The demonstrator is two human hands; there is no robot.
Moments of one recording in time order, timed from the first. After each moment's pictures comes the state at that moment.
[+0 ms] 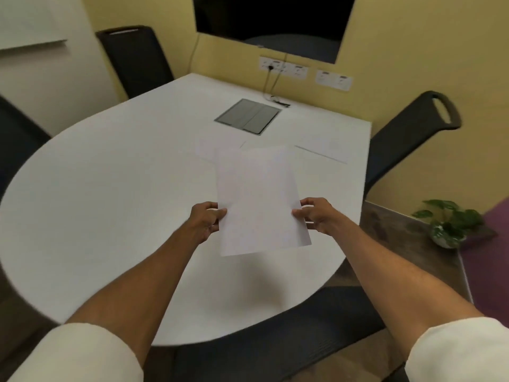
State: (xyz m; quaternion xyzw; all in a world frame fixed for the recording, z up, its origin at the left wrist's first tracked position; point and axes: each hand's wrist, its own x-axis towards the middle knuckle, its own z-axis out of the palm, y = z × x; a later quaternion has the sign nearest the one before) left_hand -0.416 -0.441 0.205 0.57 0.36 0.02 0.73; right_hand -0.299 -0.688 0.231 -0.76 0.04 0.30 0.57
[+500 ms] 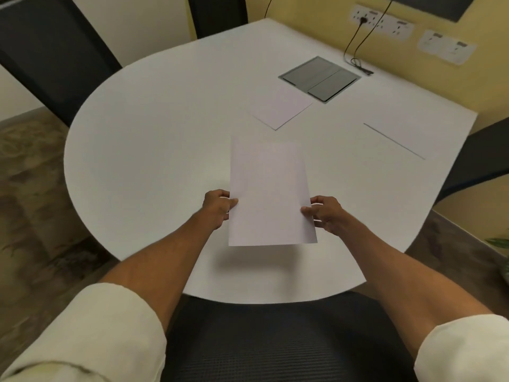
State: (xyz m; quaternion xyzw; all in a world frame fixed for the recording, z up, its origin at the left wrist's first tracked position) left_hand -0.445 -0.423 0.134 0.52 0.51 0.07 0.68; right_hand -0.278 -0.626 0.136 -0.77 -0.01 0.39 0.50
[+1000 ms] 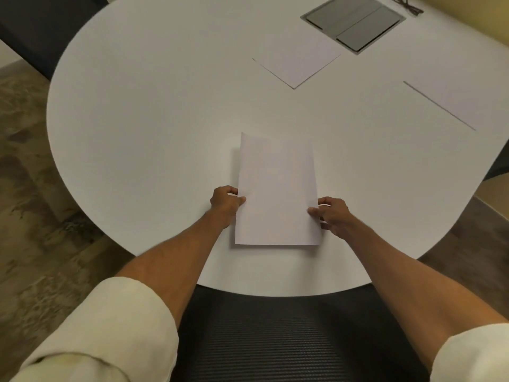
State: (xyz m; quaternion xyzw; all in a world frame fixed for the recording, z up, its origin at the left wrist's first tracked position) left_hand -0.437 -0.418 0.042 0.56 0.57 0.03 0.60; right_hand -0.279 -0.617 0.048 -0.79 0.06 0.41 0.45
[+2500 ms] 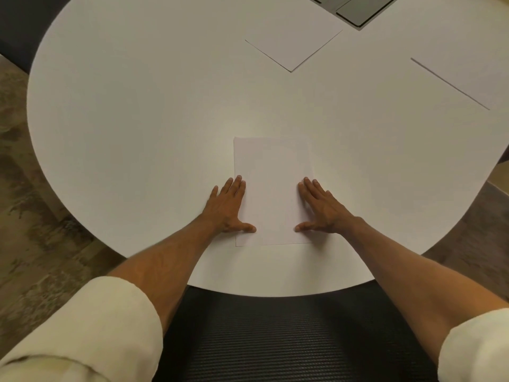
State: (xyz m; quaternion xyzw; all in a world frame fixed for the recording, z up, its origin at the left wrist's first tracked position) left_hand -0.450 -0.412 0.010 0.94 0.18 -0.23 0.16; right_hand -0.262 -0.627 0.013 -0.82 -0.47 0.32 -0.01
